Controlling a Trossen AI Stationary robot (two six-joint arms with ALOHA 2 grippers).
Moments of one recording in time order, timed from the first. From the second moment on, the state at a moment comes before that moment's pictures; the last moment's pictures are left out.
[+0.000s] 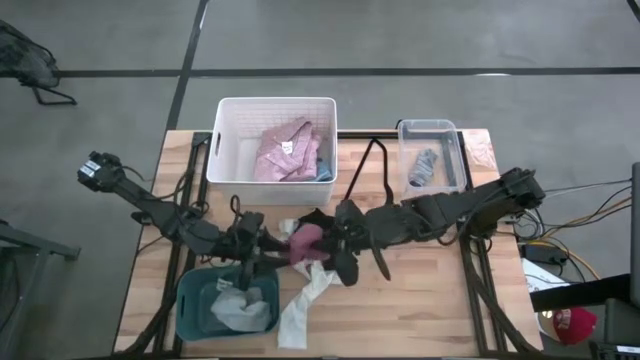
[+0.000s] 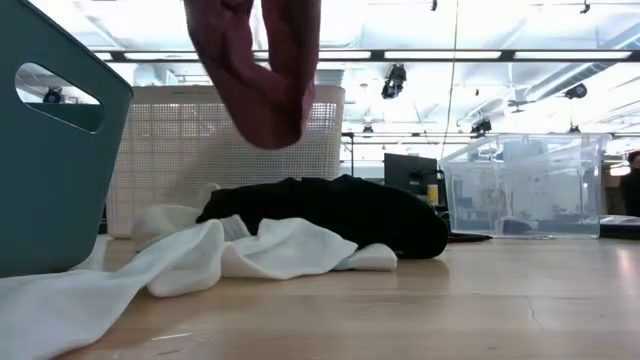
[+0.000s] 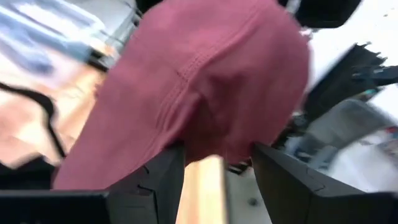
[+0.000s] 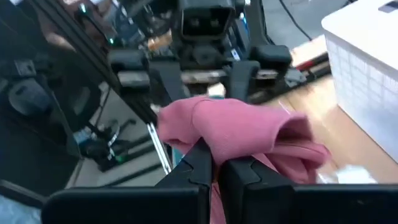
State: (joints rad) left arm -0.53 1.08 0.93 -0.01 -0.42 -0.64; right arm 0.34 1.64 1.65 -0.33 0.24 0.63
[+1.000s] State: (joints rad) left arm -0.53 1.08 0.93 0.26 -0.37 -0.50; right arm 0.28 2.11 2.34 -0.38 -0.02 0.56
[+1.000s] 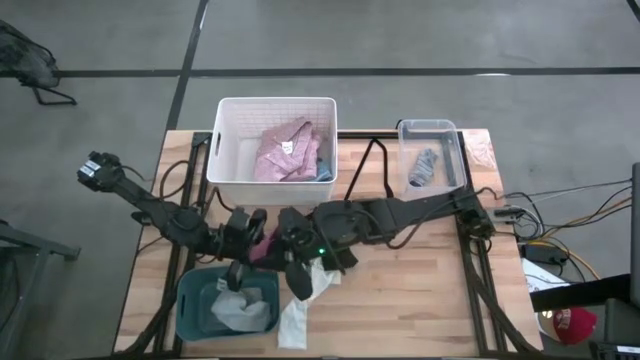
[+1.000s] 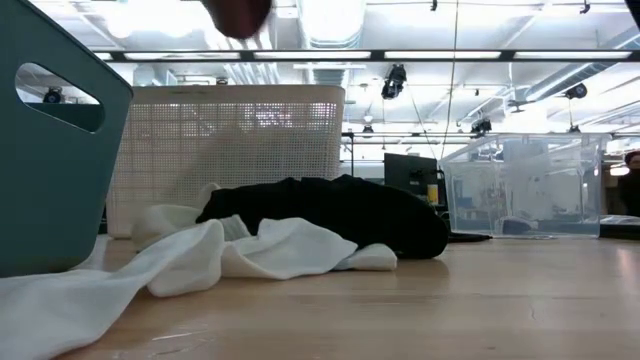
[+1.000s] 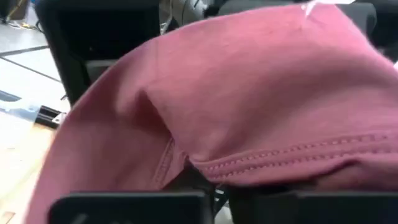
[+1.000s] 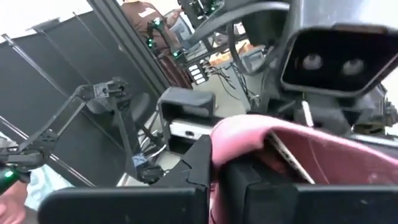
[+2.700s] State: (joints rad) left arm -0.60 1.22 0.93 -1.00 0.50 -0.98; right arm 0.25 2.05 2.12 -0.73 0.13 0.58
